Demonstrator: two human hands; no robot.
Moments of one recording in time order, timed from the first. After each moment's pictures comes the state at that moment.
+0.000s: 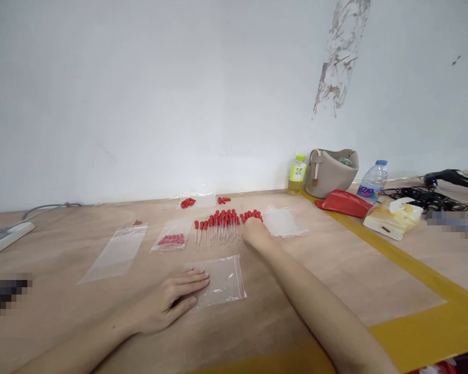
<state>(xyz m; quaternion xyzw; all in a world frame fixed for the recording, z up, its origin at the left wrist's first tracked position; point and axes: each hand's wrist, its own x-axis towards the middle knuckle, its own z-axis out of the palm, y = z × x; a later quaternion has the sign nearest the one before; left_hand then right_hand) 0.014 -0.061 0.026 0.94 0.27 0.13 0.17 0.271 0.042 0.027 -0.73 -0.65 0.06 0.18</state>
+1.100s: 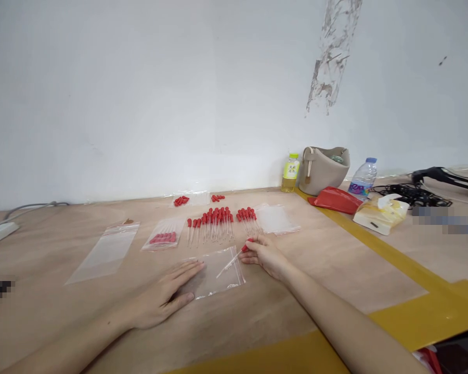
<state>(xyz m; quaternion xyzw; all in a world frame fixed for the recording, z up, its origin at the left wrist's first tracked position) 0.019 -0.057 0.020 0.93 0.32 0.10 0.13 0.300 -0.030 -0.002 -0.46 -0.39 0.62 0.50</state>
